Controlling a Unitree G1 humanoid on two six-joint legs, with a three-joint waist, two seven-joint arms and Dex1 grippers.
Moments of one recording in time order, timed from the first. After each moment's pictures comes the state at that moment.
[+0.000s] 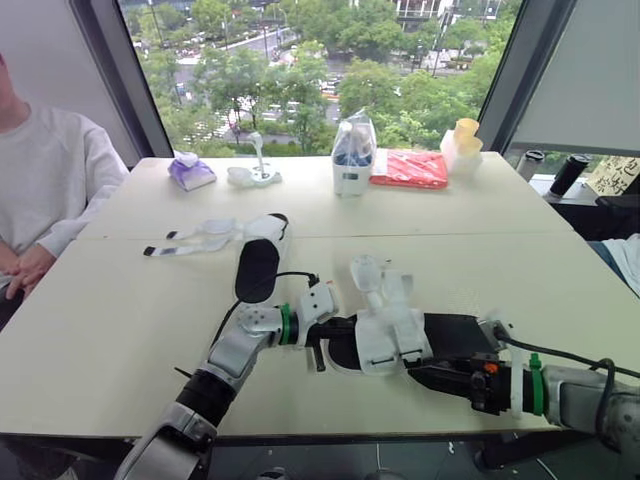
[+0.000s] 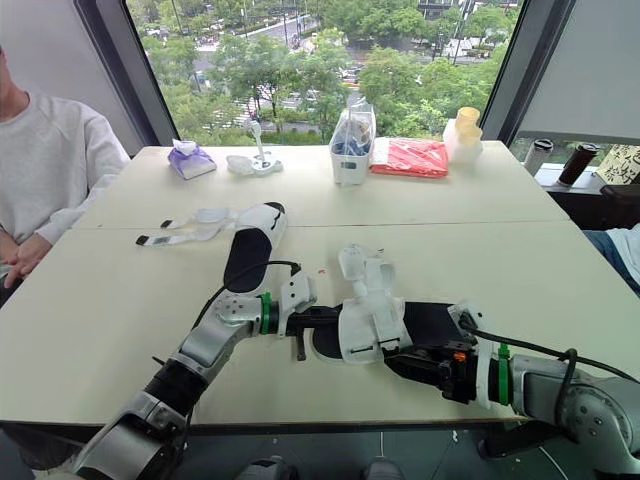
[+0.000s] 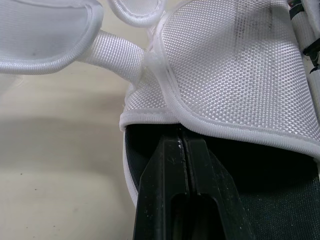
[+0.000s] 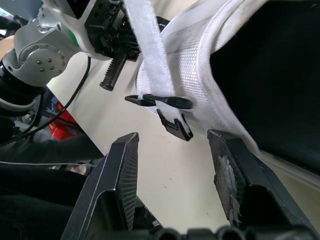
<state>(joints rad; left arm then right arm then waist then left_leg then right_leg) -0.56 0.25 -0.36 0.33 -0.13 0.11 -0.98 0.03 -0.78 -0.28 -0.42 1.03 1.12 0.70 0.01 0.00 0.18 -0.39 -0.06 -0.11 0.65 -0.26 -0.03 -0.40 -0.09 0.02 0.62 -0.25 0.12</state>
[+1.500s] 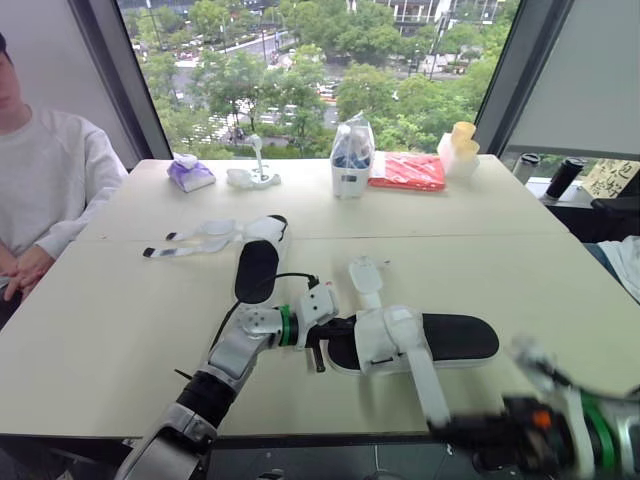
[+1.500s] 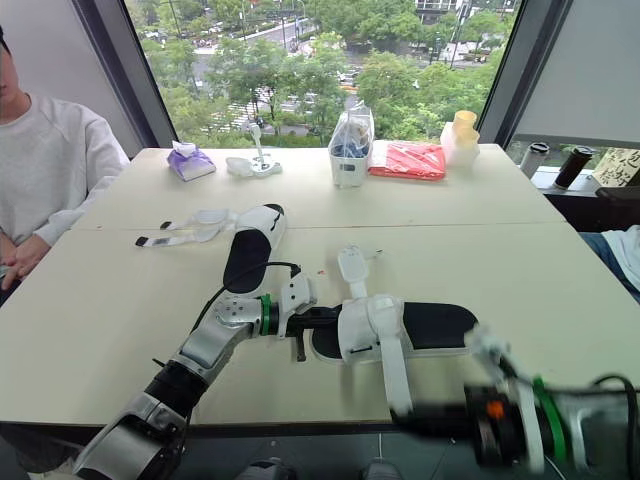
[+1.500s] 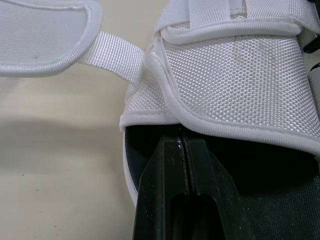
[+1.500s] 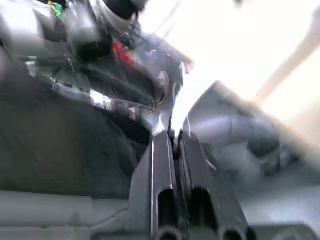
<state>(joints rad) -0.56 0.24 -0.37 0.36 -0.12 0.09 -0.98 0.20 -0.99 -0.49 -0.60 1.41 1.08 0.83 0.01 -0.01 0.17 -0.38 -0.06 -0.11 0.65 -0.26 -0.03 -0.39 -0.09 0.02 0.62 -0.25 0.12</state>
